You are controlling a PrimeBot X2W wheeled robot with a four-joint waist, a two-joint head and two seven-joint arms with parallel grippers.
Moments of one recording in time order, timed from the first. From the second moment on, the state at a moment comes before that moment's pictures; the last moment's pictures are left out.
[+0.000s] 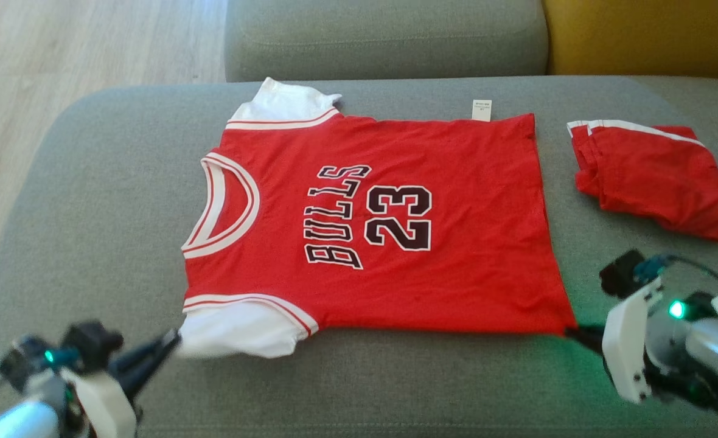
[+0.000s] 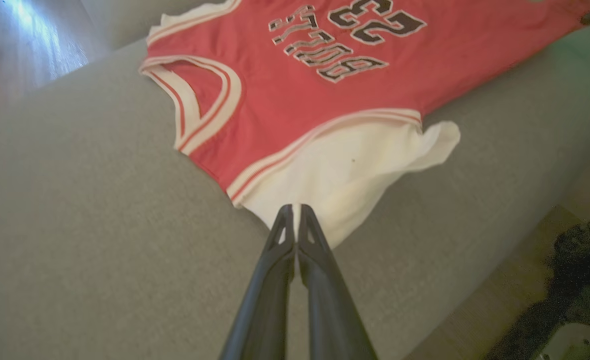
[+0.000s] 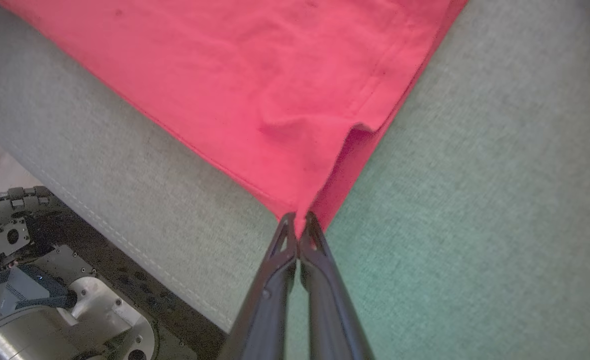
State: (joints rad) left arm -0.30 0.80 -1.04 0.32 -0.69 -0.13 -0.24; right arm -0.59 -0.77 1.28 0.42 1.07 0.13 0.35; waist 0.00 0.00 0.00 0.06
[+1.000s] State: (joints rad) left arm -0.73 0.67 -0.89 0.52 -0.66 -0.13 -0.25; right arm -0.94 -0.65 1.22 0.58 1.04 0.13 0.28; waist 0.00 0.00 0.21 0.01
